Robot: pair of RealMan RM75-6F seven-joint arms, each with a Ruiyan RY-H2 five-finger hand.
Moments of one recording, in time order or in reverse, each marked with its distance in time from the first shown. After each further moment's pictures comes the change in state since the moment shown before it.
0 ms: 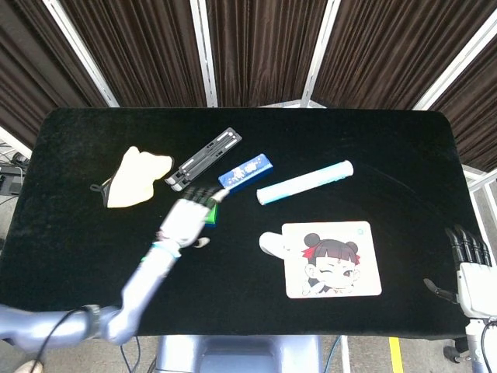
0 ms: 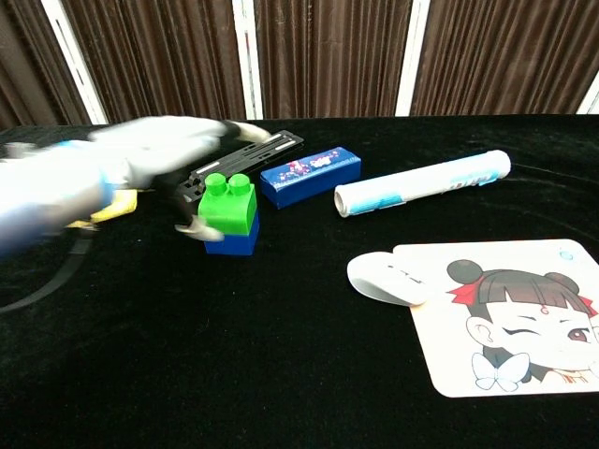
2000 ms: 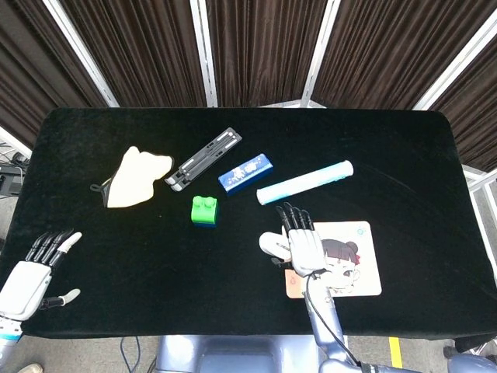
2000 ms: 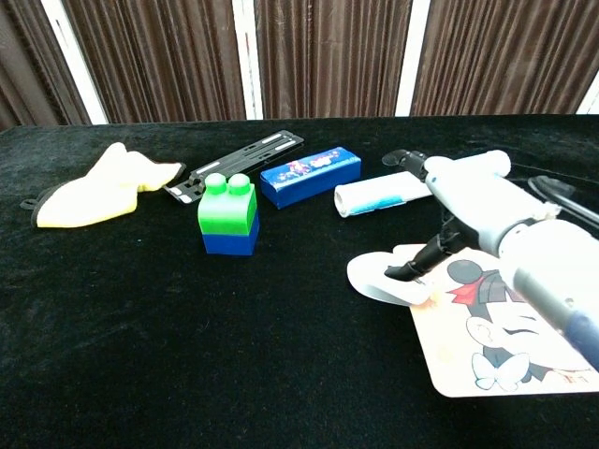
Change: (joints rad) left arm 0.618 0.379 0.325 0.212 0.655 0.470 -0.783; right arm 0.389 -0.587 0.225 -0.363 0.388 -0.251 -0.826
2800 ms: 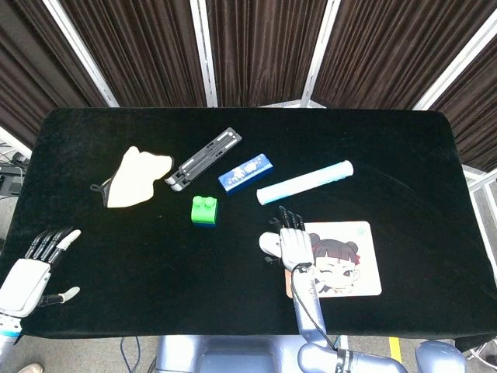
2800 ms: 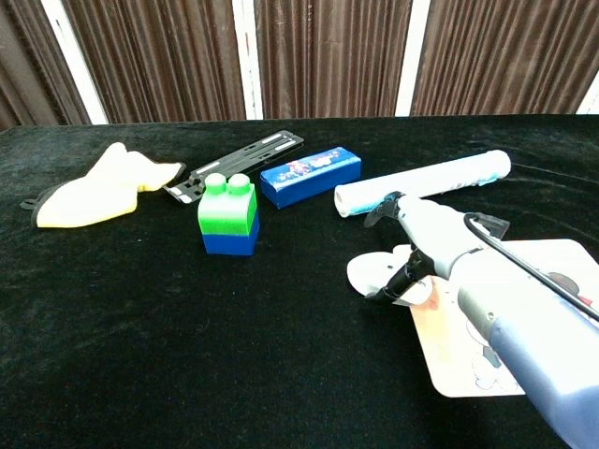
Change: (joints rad) left arm 0.008 0.008 -0.035 0.000 0.001 -0.040 -0.022; right arm 0.102 -0.134 0.022 0.217 0.148 -0.021 0.021
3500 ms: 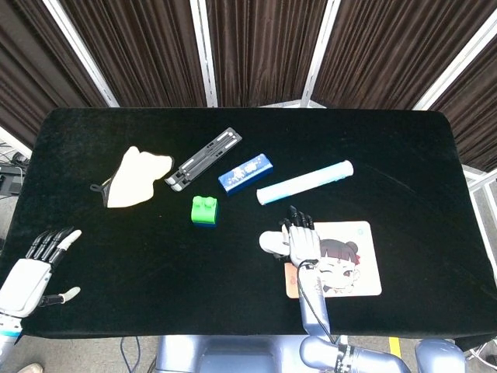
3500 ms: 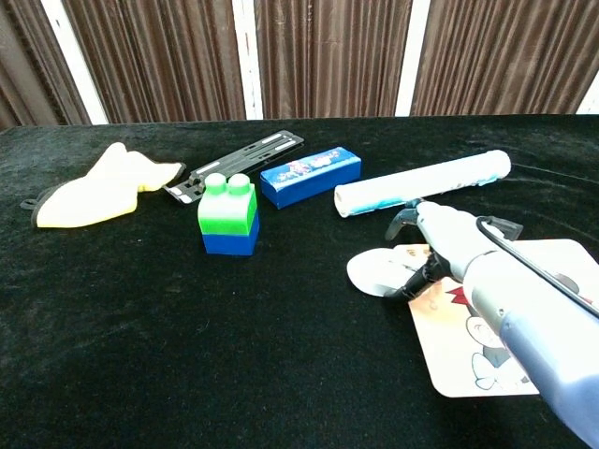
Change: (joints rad) left arm 0.007 0.004 -0.013 -0.005 0.010 -0.012 -0.002; right arm 0.015 0.010 0.002 0.054 0.062 0.005 0.009
